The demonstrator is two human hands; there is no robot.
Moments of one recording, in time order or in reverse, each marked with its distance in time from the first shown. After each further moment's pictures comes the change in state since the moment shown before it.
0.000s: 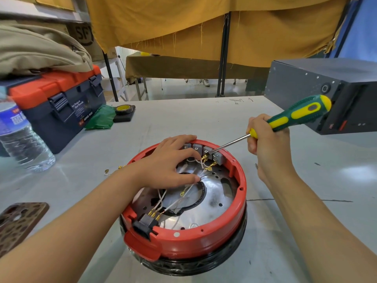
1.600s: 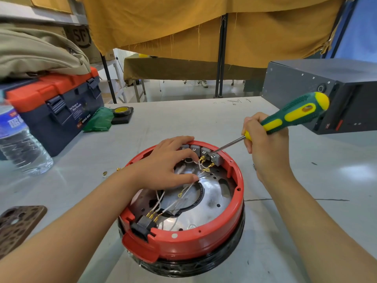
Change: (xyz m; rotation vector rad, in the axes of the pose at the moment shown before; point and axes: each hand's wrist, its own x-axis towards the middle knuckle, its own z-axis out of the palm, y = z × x) left_hand -0.001 0.003 -0.002 -0.017 0.006 -0.007; right_hand -0.006 -0.004 0.001 -0.060 -0.074 -0.222
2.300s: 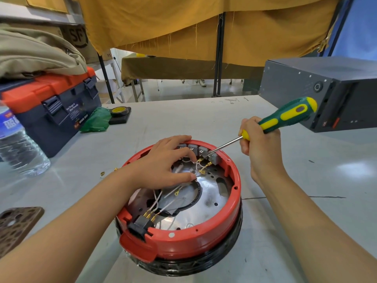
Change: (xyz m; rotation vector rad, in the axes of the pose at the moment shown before) left_hand 0.001 0.000 0.000 -0.022 0.000 0.002; right_hand 0.003 0.011 -0.001 0.078 0.064 0.201
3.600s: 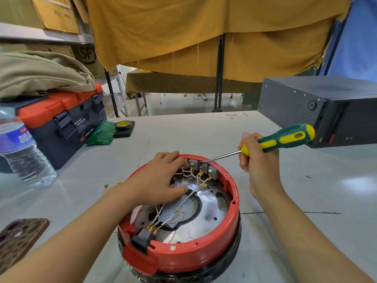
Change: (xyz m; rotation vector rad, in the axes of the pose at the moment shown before) left_hand -0.006 0.001 -0.002 0.150 0.052 -0.098; right_hand -0.004 -0.005 -0.003 0.032 -0.009 -0.010
